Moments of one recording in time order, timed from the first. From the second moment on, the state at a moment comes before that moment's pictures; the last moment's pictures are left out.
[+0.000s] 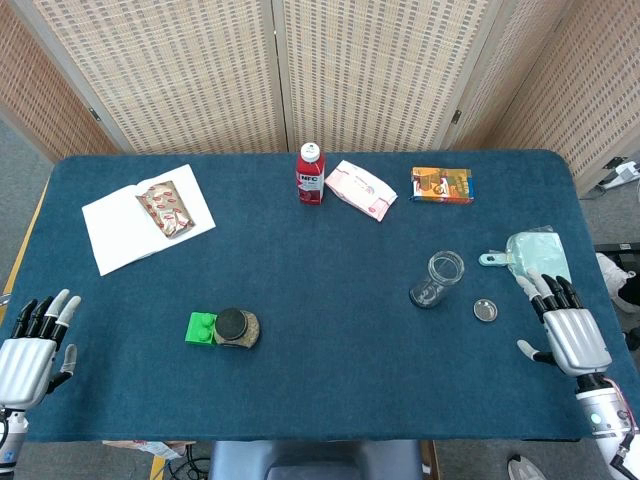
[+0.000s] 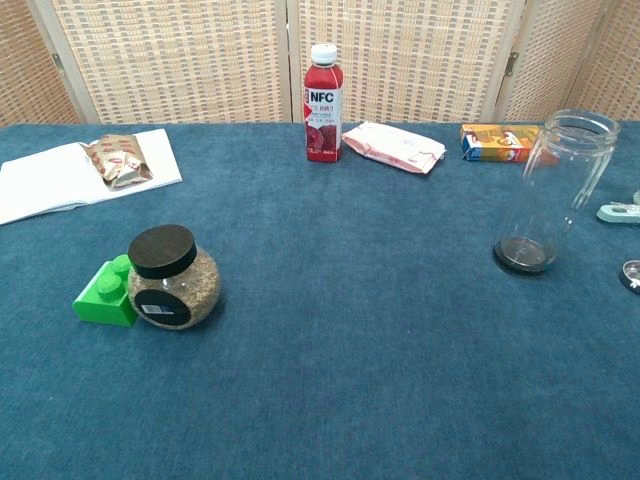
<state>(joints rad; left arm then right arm) -0.11 -1.18 -0.03 -1.49 1.54 1.50 0.13 0.19 -1.14 0.03 -1.52 -1.48 1.31 0.01</state>
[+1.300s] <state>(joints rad) -0.11 -1.17 -0.04 -1.48 1.55 1.52 0.10 0.39 -1.13 0.07 -1.34 -1.36 0.91 0.14</state>
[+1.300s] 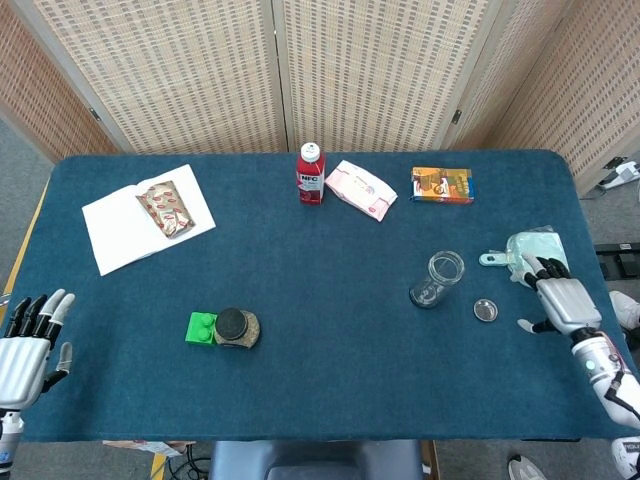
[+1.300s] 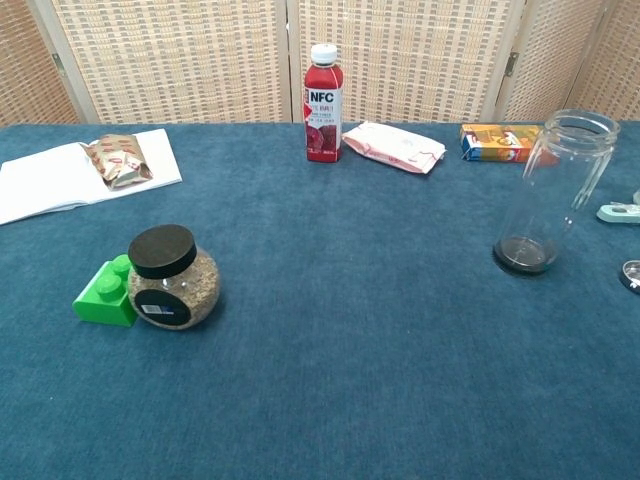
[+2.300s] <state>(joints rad) -0.09 -1.15 -0.03 -1.49 1.60 1.57 0.04 0.50 -1.33 0.06 -1.12 -1.33 0.76 0.13</state>
